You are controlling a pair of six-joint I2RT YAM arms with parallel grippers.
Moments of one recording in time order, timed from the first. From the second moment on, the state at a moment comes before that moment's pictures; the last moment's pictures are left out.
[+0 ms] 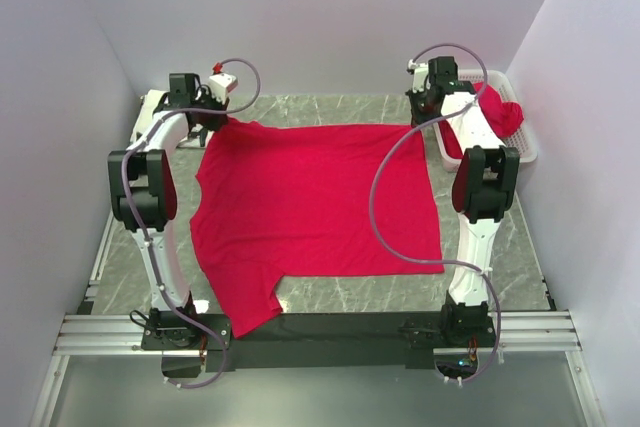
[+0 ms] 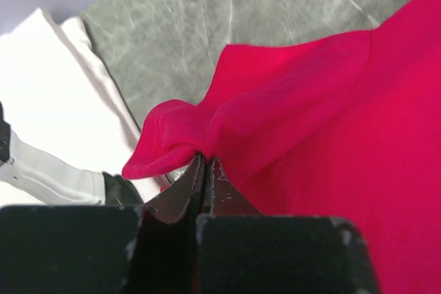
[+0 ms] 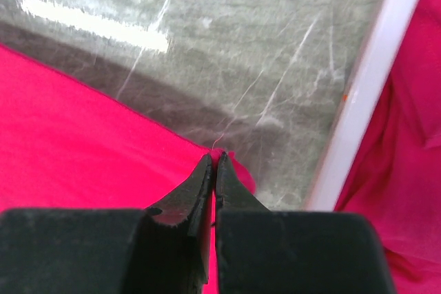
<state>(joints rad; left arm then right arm) 0.03 2.10 1.71 -0.31 0.46 0.48 0.03 2.21 2.03 -0.75 -0.14 -0.21</state>
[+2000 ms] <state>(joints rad) 0.12 1.98 1.54 -0.70 0.60 0.65 0.06 2.11 1.76 -1.00 -0.29 -0.57</state>
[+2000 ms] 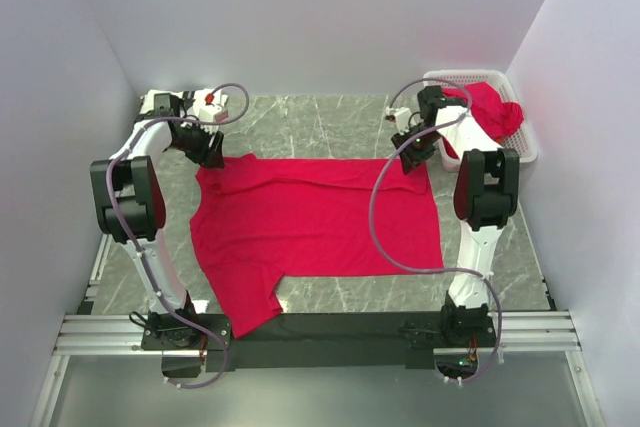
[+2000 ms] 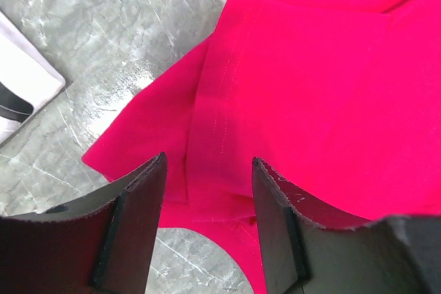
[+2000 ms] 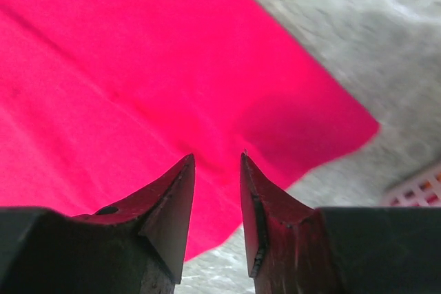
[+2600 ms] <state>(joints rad) 0.11 2.03 1.55 -0.71 0.55 0.65 0.15 2.08 1.59 -1.00 -0.13 -0.65</state>
